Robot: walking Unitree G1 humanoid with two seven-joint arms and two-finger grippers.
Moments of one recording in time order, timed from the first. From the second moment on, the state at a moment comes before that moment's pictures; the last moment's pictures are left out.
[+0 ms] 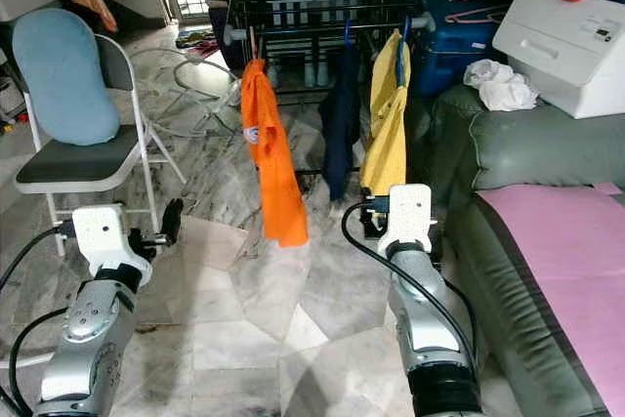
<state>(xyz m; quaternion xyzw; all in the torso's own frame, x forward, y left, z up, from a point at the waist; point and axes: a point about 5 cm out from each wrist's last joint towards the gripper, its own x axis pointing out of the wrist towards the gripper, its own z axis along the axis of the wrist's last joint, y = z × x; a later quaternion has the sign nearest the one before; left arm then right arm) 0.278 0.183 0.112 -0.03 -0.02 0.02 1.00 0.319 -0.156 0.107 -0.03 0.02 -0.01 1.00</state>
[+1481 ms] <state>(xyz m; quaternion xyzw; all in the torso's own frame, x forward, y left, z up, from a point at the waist) 0.282 0.196 0.131 -0.03 -0.06 0.02 1.00 0.314 -0.139 0.114 -0.03 0.02 0.02 1.00</state>
